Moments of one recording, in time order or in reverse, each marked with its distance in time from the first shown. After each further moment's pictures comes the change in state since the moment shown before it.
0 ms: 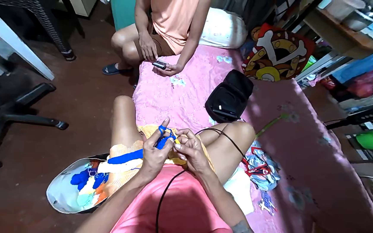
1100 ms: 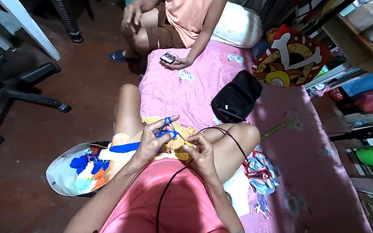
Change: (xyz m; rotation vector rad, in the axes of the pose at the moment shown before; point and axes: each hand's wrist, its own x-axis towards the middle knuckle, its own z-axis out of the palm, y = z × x) left_hand 0.016 0.010 -0.030 -0.225 -0.171 -0.343; right_hand -0.020 -0.001 -0.004 -0.504 0.086 -0.238
